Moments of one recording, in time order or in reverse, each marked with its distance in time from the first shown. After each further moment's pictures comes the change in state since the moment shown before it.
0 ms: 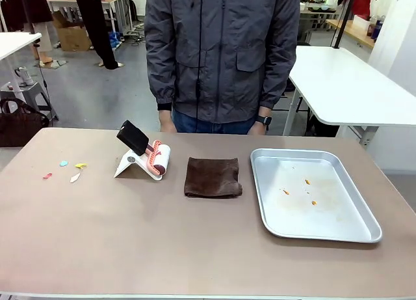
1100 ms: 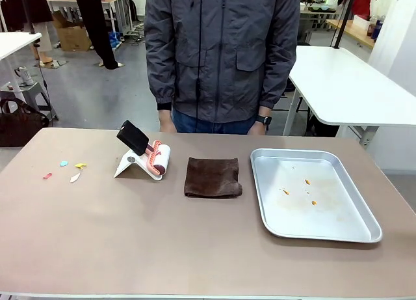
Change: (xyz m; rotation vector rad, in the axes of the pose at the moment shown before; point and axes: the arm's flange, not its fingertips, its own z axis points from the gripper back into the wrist) left arm 0.018 -0.024 0.006 0.090 0.006 -0.024; right arm 0.004 0.078 -0.054 -0.135 0.164 0.202
